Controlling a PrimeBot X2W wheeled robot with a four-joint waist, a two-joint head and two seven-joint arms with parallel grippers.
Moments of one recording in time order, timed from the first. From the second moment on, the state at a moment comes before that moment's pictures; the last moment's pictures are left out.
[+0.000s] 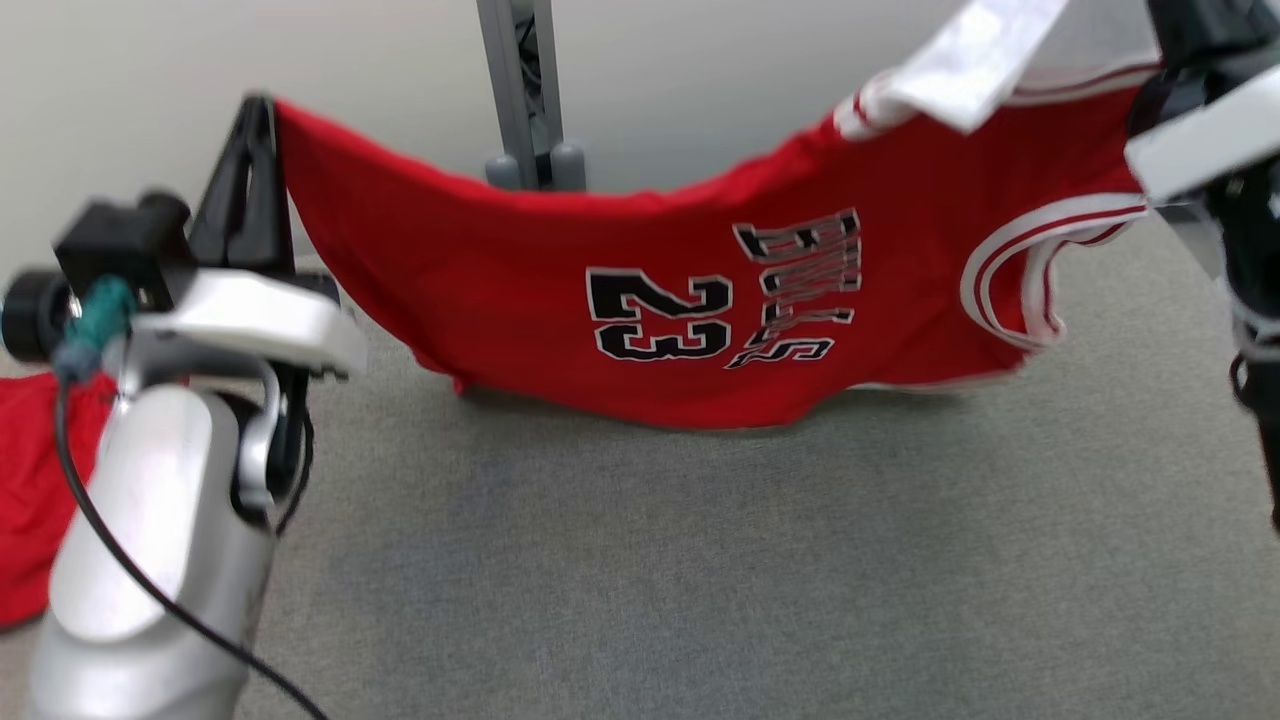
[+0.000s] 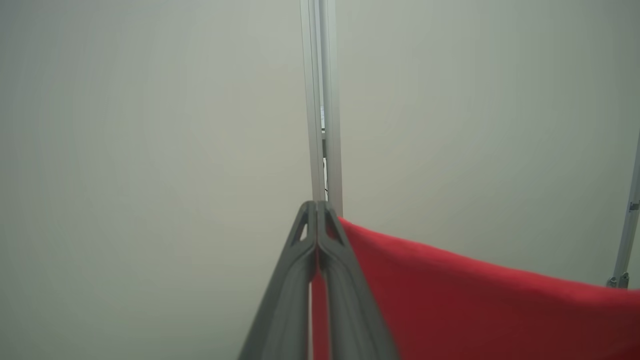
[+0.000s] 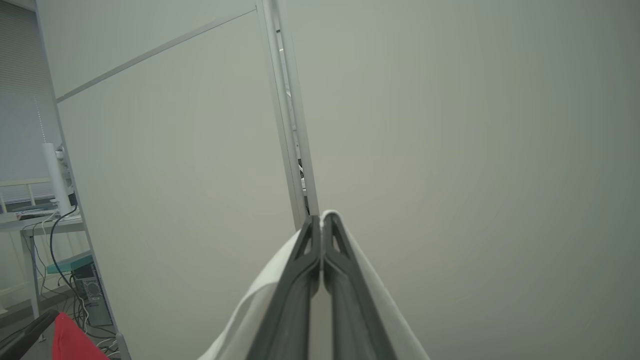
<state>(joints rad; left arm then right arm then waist) -0.56 0.21 -0.18 0.21 -0.29 0.12 -0.09 -0.84 -0.28 0.18 0.19 0.69 0.13 0.15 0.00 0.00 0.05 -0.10</state>
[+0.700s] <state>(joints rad) -1.42 0.17 -0.17 0.68 -0.27 0.11 -0.16 -1.70 -0.26 0.31 0.74 0.65 0.13 -0.23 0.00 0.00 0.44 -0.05</state>
